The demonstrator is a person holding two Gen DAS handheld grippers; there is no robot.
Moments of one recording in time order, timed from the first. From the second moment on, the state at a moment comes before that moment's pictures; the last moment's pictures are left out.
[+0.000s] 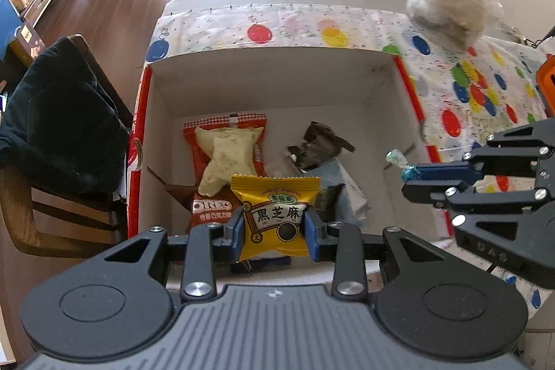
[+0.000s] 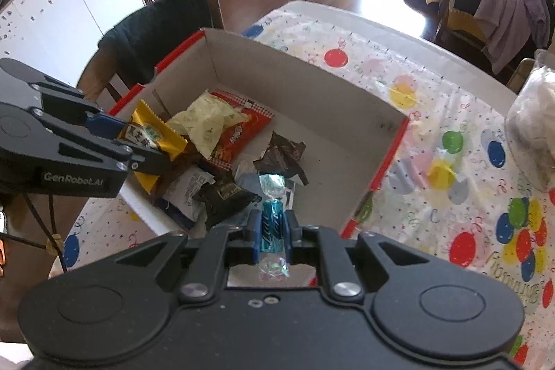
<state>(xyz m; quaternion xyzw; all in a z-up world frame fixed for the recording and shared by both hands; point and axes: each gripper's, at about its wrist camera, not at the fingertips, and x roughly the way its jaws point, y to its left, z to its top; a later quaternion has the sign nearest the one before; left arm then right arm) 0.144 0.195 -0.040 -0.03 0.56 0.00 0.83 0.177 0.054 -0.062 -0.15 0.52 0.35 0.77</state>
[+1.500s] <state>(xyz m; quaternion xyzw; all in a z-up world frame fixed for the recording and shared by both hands) 0.144 0.168 -0.069 0.02 0.56 -0.03 0.82 0.169 0.062 -0.089 -0.15 0.54 0.33 0.76</state>
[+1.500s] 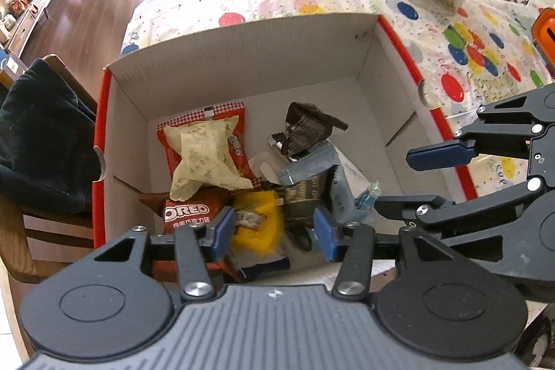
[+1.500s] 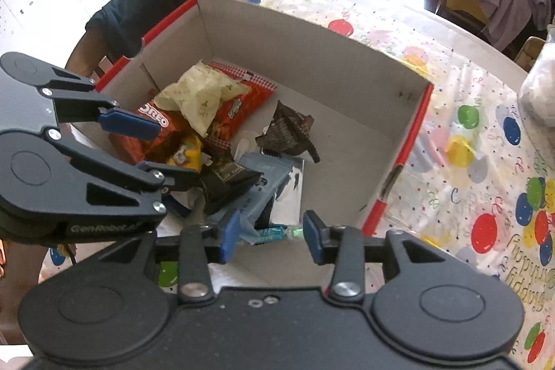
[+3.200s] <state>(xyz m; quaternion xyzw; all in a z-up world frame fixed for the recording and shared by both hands) 0.049 0.115 0.000 -0.01 0.43 0.00 0.90 0.091 -0.084 -0.009 0.06 0.41 0.28 0.86</state>
